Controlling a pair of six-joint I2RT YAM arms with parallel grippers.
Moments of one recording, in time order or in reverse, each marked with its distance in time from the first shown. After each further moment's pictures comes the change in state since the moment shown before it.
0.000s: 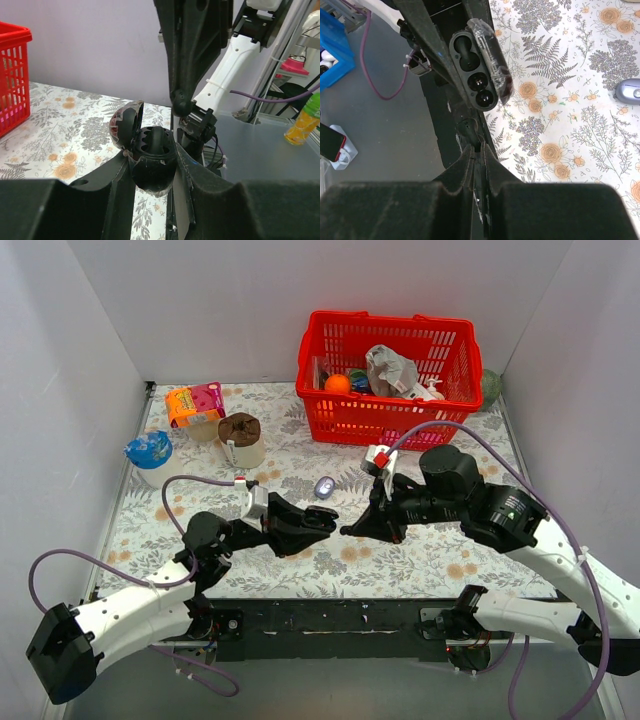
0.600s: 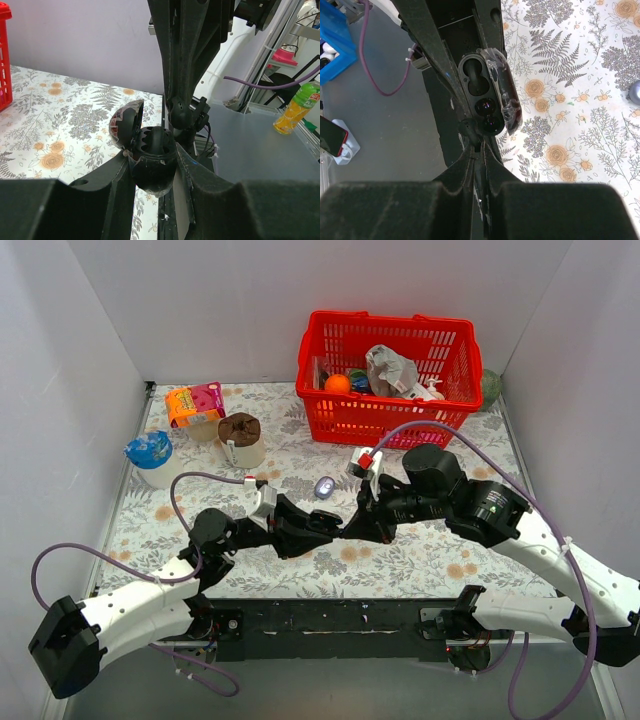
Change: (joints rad) left arm 0.000 0.048 0.006 -0.001 0.062 -0.020; right arm 0.025 0.063 0.001 0.018 -0.014 -0.001
